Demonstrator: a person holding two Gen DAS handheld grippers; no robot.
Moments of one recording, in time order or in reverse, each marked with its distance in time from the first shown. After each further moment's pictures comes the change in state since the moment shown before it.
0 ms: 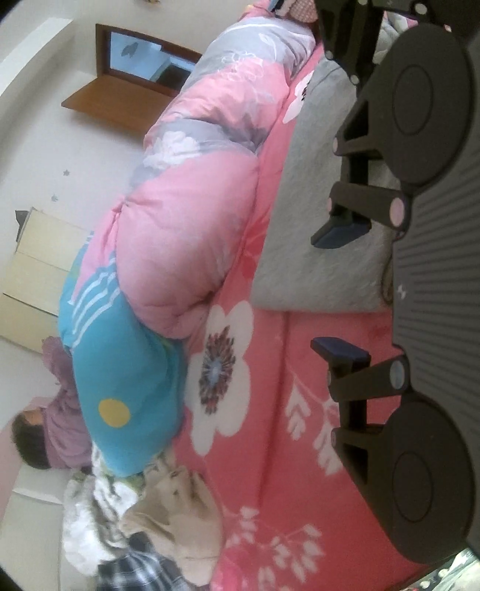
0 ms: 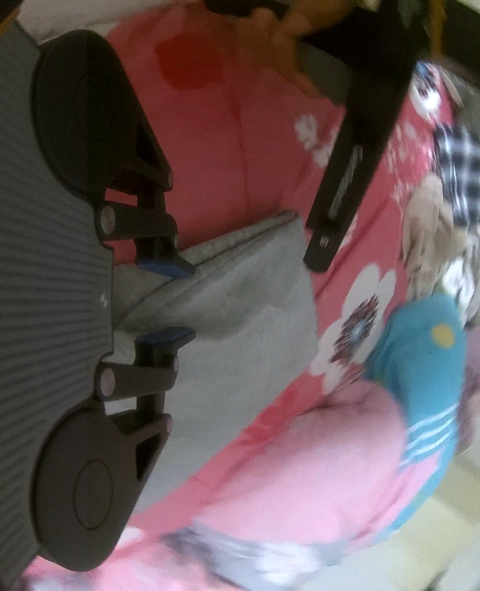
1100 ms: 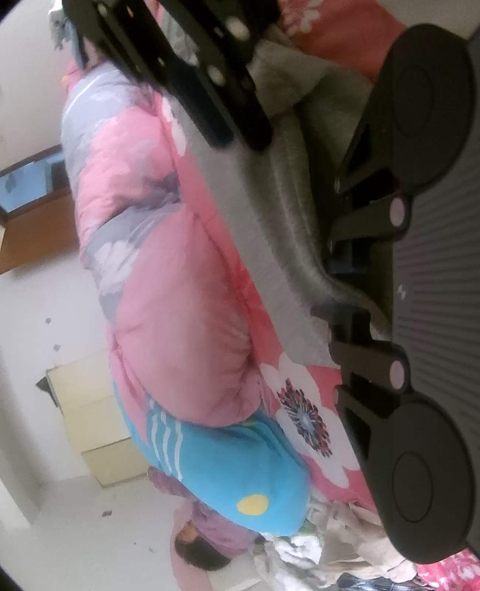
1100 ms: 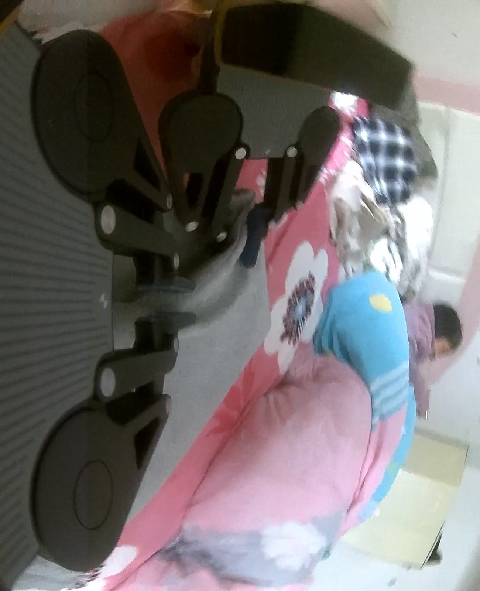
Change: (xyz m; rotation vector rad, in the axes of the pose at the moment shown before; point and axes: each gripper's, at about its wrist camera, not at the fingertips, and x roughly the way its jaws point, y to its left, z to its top) left arm 0.031 -0.091 -0.040 0.690 -0.080 0.049; right arm -0.028 -0.060 -0.047 0.267 -0.245 0.044
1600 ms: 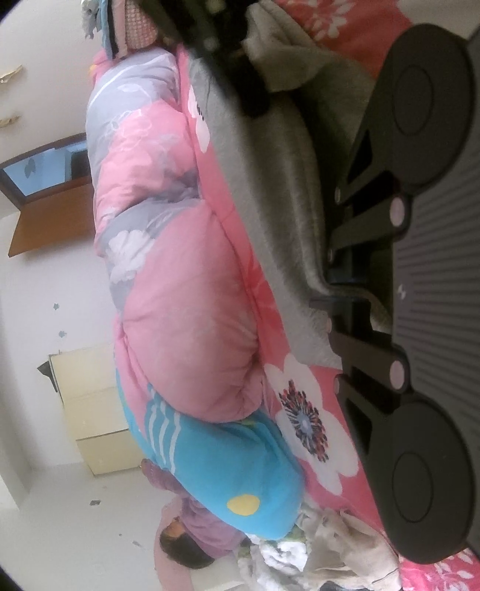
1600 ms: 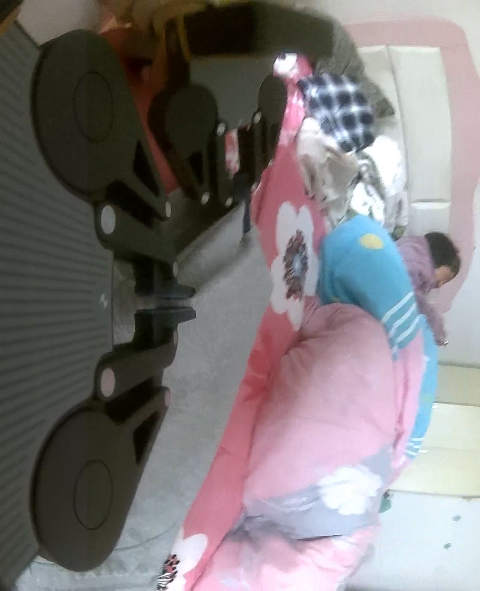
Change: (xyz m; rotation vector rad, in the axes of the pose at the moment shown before) left arm 0.002 0.012 0.004 -0.079 -0.015 -0.022; right arm -0.016 -0.010 -0.007 0.216 -0.007 -0.023
